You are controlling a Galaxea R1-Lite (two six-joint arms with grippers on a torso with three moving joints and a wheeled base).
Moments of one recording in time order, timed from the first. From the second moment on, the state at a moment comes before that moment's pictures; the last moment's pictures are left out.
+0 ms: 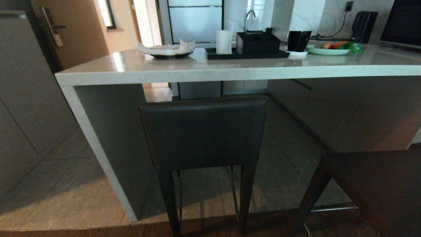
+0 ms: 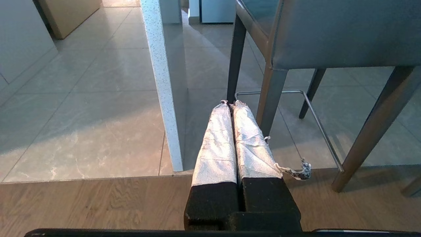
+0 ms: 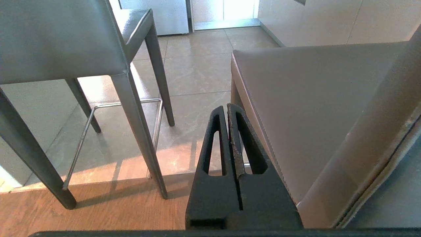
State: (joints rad) left arm 0.00 0.00 0.00 -0.01 0.00 -0.01; right arm 0.00 0.00 0.00 -0.01 0.00 0.01
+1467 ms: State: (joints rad) left arm 0.00 0.00 0.00 -0.01 0.00 -0.01; right arm 0.00 0.00 0.00 -0.01 0.00 0.01
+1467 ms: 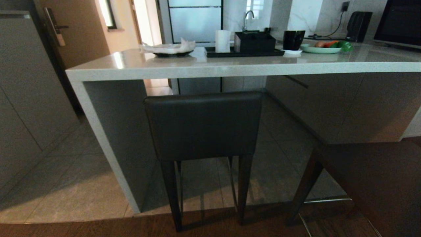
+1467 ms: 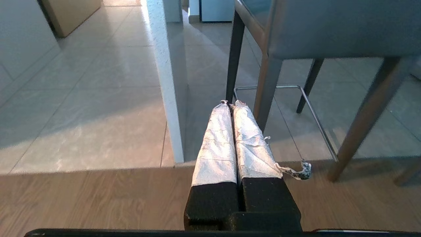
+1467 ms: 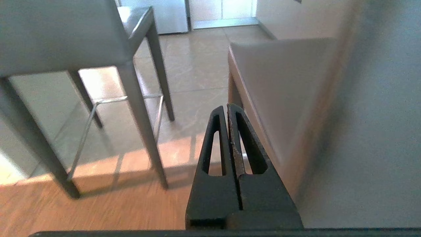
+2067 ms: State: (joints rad) left arm 0.00 0.00 0.00 -0.01 0.00 -0.01; right arm 0.00 0.00 0.00 -0.01 0.00 0.01
